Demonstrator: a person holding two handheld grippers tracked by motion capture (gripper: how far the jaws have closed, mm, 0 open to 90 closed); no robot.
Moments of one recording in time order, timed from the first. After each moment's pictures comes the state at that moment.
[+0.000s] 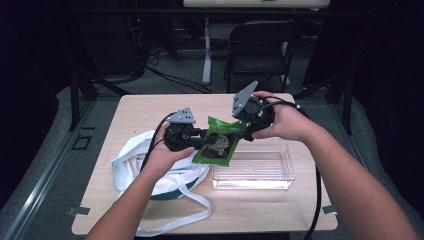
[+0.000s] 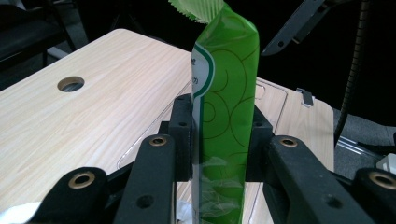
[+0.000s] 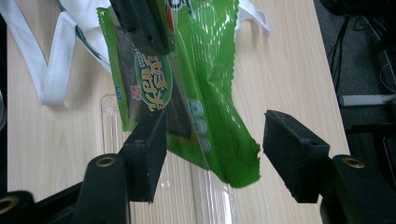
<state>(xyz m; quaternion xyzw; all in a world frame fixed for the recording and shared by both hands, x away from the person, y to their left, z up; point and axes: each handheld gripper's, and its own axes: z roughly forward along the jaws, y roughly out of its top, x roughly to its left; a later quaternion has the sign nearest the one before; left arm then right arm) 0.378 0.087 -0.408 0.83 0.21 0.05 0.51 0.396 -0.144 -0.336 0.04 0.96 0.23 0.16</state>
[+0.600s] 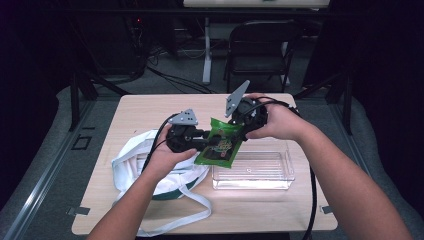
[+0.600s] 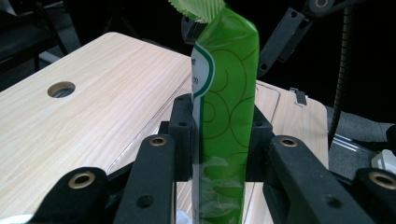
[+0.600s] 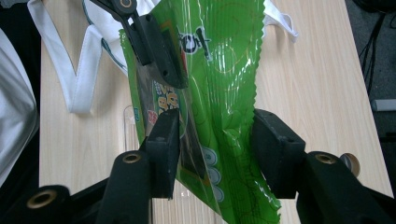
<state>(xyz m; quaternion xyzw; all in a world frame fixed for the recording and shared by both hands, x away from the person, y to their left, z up) 0.376 0.082 -0.409 0.83 0.19 0.05 0.51 0.399 -0.130 -0.340 0.04 0.96 0.24 0.11</state>
